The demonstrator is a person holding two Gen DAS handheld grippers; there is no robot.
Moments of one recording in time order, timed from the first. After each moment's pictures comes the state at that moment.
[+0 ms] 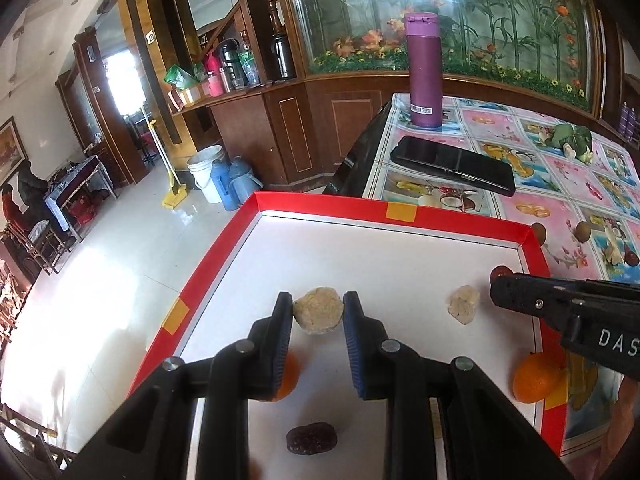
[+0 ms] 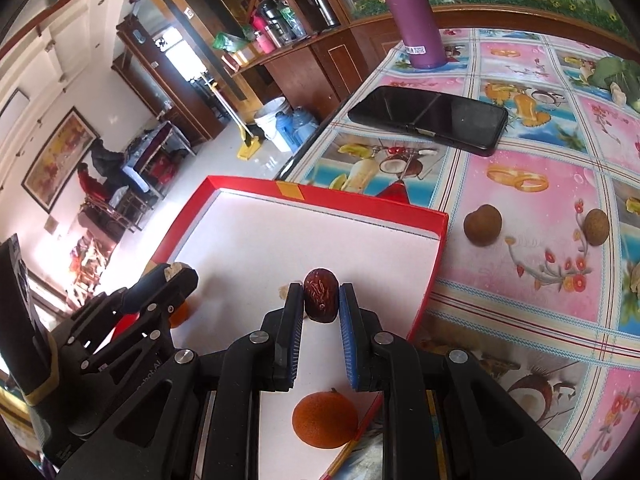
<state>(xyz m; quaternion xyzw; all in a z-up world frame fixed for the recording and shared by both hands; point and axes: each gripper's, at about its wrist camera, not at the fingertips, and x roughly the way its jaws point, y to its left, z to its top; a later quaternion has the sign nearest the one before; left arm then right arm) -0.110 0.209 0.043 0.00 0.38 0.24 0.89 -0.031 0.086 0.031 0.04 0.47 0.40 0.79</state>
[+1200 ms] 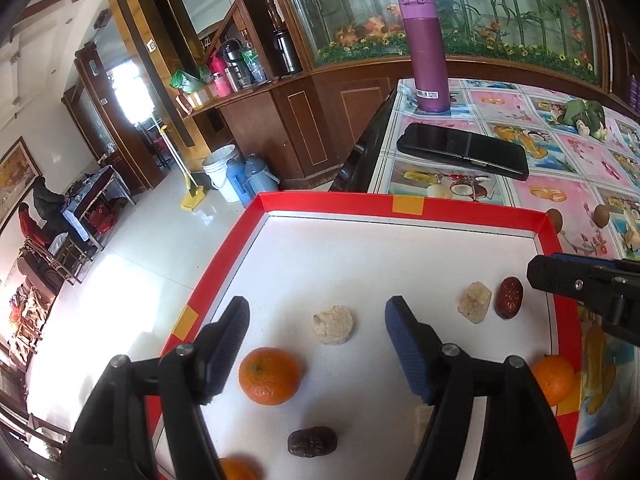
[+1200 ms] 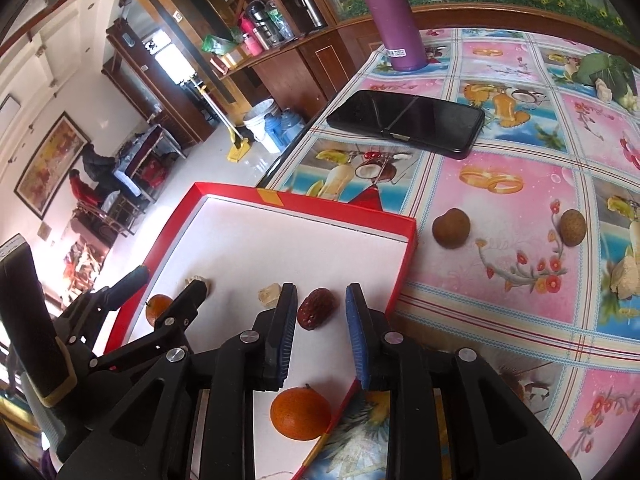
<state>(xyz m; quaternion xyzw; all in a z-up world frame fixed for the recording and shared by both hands) -0.102 0.200 0.047 0.04 0.40 0.27 0.87 -0.019 0.065 0.037 0.05 0.47 0.38 0.79</state>
